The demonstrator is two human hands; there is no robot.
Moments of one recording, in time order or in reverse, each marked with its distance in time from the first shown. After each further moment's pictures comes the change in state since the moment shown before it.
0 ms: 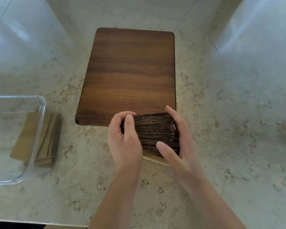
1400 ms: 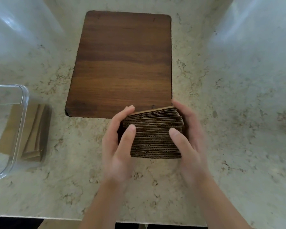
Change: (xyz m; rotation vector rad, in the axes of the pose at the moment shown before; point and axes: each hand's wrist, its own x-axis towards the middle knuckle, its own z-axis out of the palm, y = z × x) left_hand -0.022 -0.013 -0.025 -0.095 -0.331 0.131; right_hand -0.006 -0.002 -0.014 0.097 0.147 0.027
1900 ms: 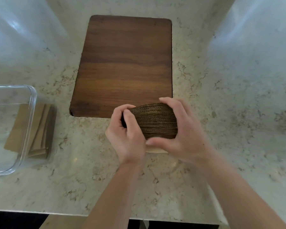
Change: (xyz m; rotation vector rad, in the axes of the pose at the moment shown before) left_hand 0.027 -0.007 0.036 0.152 0.433 0.093; right_hand 0.039 0.001 -0.013 -0.704 -0.288 -0.238
